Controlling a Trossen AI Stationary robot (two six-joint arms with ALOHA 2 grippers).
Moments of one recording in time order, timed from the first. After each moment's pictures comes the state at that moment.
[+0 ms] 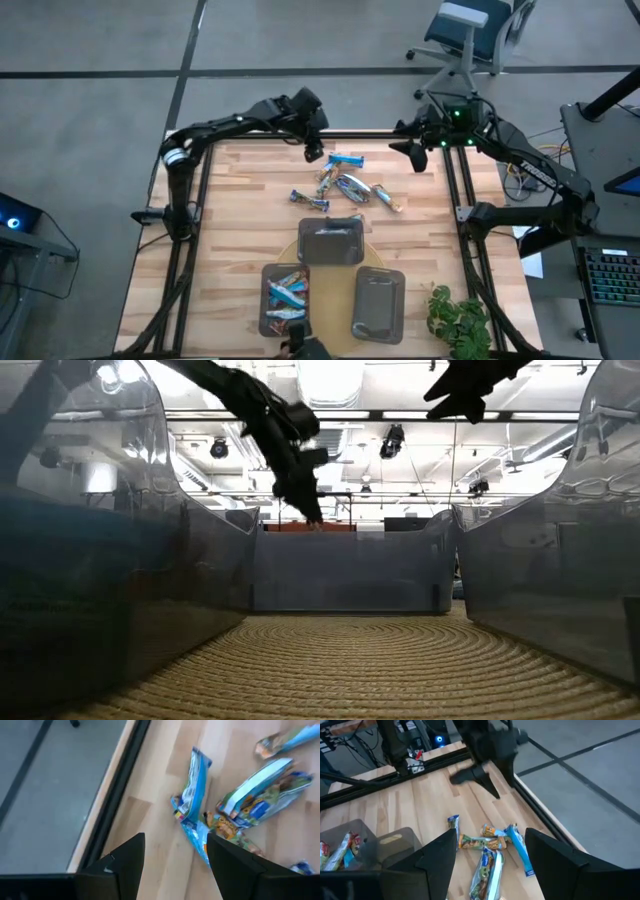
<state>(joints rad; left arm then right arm) 0.58 1.93 1.70 -0.70 0.09 0.27 -0.65 1.04 1.16 -0.62 -0.35 0.01</state>
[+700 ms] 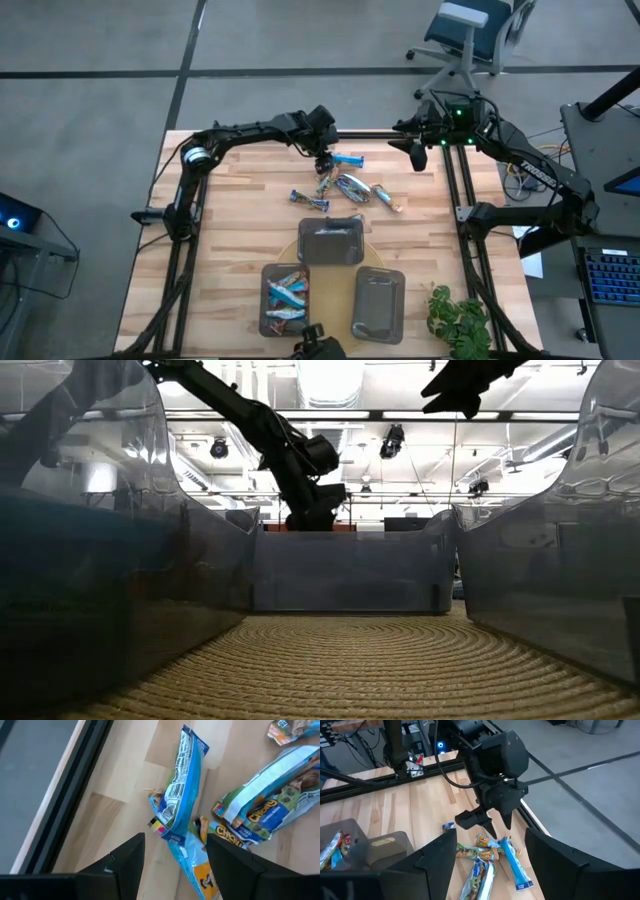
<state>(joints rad) 0.54 2.08 1.70 -0.60 0.10 0.20 -0.65 1.04 1.16 -0.58 -0.35 -0.06</state>
